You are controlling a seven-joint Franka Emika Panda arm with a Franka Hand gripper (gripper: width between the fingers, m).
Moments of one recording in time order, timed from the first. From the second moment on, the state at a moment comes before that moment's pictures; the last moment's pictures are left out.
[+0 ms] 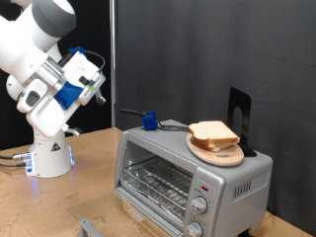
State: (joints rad) arm -0.08 -0.33 -0.29 -2.44 0.83 1.97 -0.07
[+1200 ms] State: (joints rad) arm 0.00 -0.53 -0.04 -2.40 0.55 1.94 -0.21
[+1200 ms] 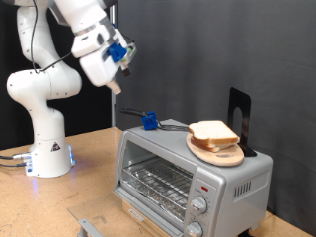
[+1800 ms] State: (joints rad) arm 0.02 -0.72 0.07 -2.40 0.45 1.86 -0.14
